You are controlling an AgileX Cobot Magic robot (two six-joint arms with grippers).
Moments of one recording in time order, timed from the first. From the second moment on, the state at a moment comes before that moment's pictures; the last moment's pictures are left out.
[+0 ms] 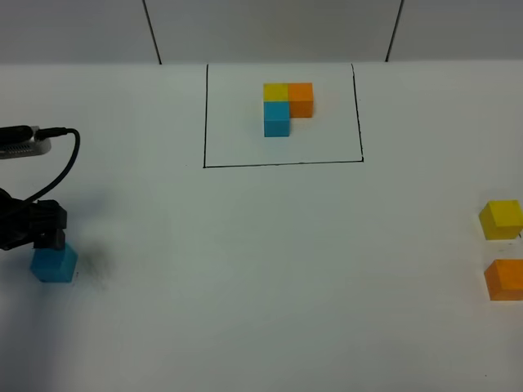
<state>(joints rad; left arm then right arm) 0.00 1.52 -0.77 0.00 0.57 -0.09 0.03 -0.01 -0.50 -0.08 1.07 -0.01</state>
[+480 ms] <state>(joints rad) 0.00 1.74 -0.77 0.00 0.44 -0.07 0.03 -0.01 -0.50 -0.08 1.07 -0.01</state>
